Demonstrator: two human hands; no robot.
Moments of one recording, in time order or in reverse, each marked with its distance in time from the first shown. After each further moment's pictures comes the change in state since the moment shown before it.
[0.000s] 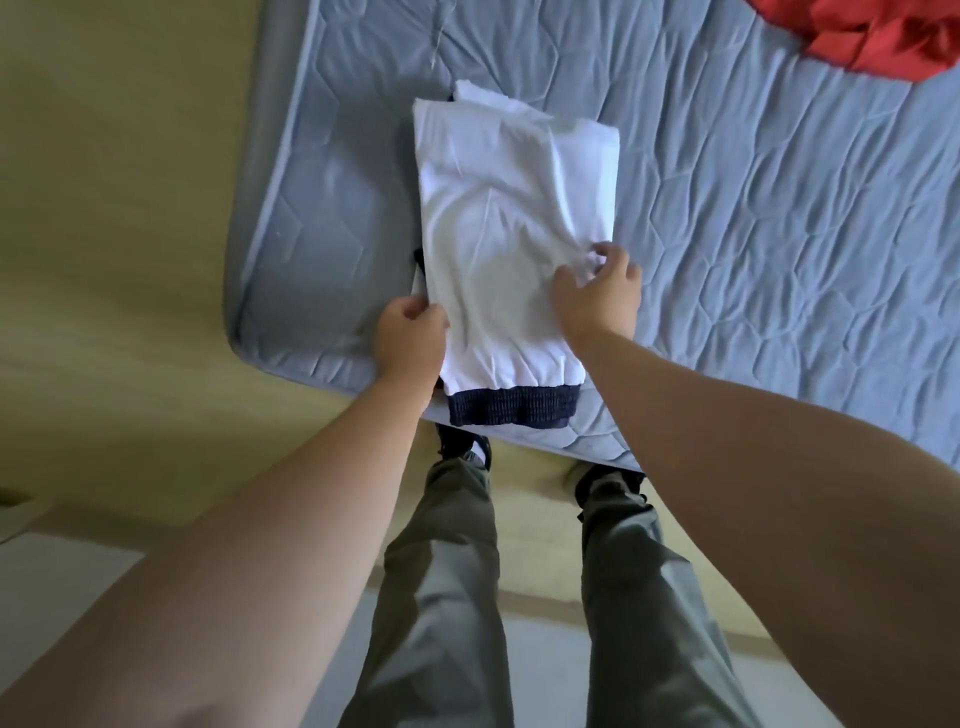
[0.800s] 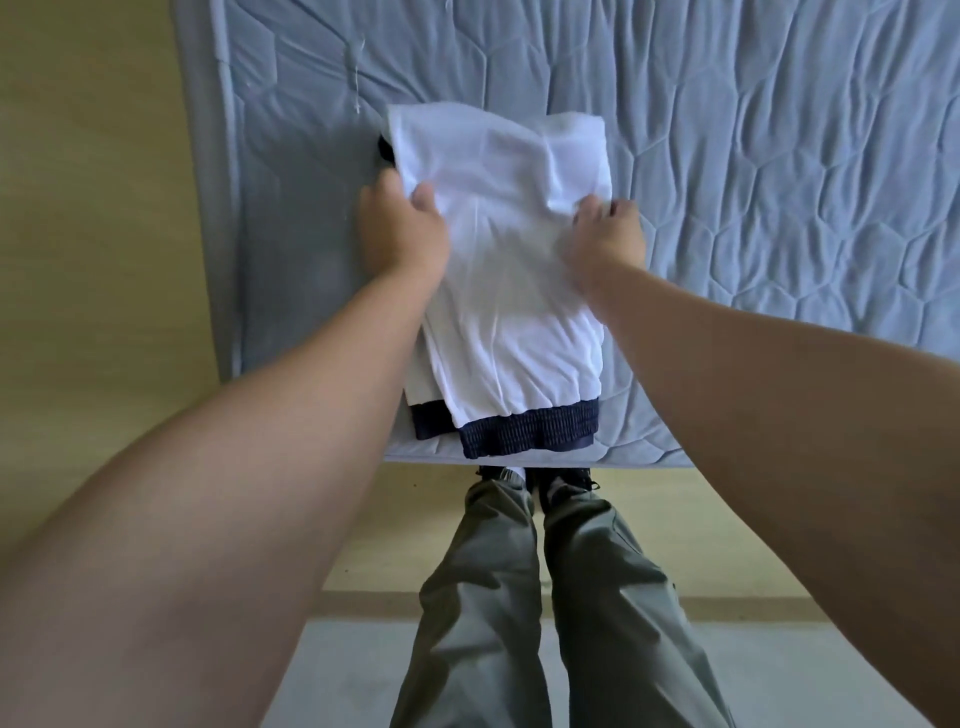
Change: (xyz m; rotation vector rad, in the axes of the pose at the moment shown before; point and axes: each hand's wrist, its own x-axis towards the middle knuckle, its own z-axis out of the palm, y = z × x) left_hand 0.086 0.121 0.053 0.586 0.206 0.471; right_hand 0.084 -0.017 0.000 0.276 0.017 0.324
